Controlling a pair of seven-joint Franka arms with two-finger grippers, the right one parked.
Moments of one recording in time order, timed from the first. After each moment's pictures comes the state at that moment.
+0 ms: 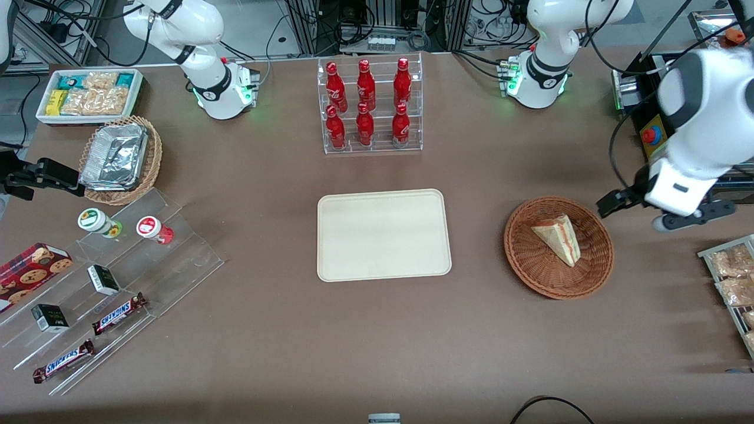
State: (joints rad) arm 0.06 -0.01 -0.12 -2.05 0.03 2.07 -0.38
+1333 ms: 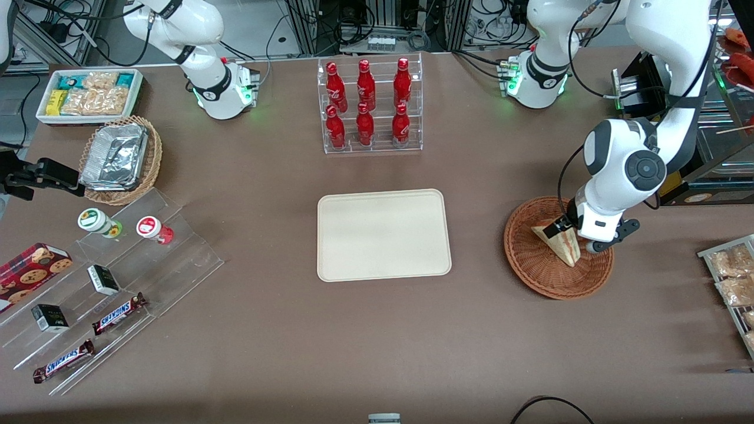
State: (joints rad) arm 0.04 0.19 -0.14 -2.25 0.03 2.37 -0.64
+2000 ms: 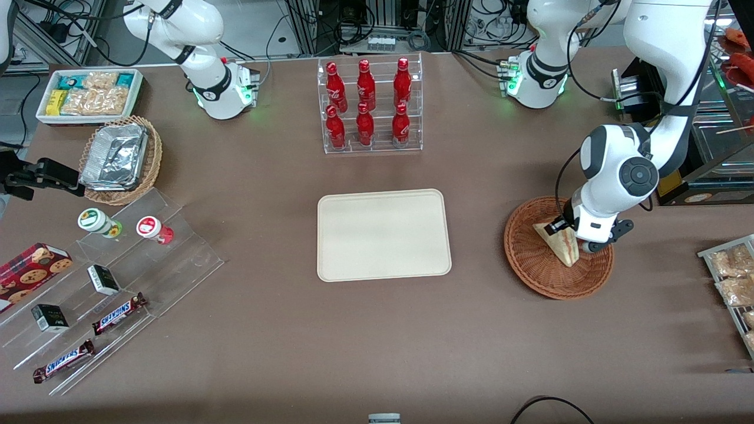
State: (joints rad) arm 0.05 0.22 -0.14 -2.27 0.03 2.40 -0.64
